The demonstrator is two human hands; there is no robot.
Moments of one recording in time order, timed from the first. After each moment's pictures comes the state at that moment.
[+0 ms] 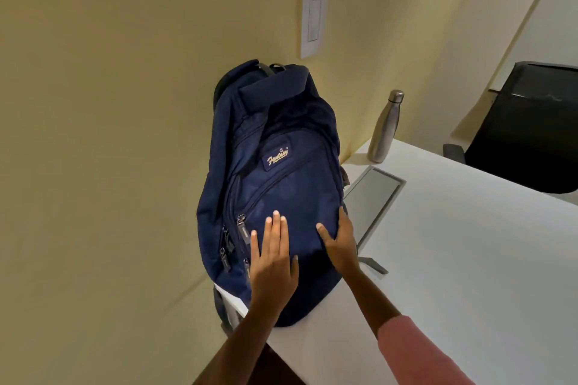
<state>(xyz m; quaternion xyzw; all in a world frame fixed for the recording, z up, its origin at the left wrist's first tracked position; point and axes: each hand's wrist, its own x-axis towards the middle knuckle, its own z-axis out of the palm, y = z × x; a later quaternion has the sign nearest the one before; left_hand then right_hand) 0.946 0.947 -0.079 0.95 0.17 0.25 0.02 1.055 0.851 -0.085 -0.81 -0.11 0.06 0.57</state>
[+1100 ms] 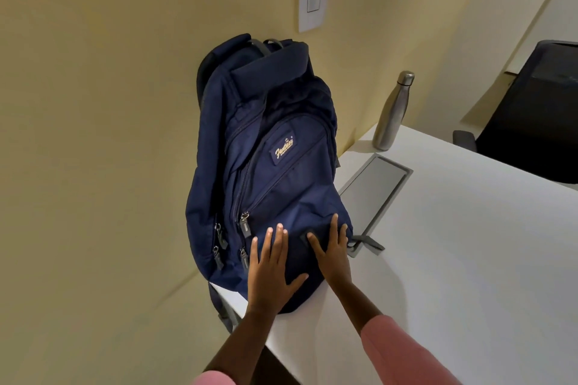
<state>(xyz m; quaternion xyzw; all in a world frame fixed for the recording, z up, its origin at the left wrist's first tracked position) 0.960 0.955 -0.133 0.98 0.14 0.14 0.00 1.061 0.855 -0.145 -0.88 -0.09 0.14 0.45</state>
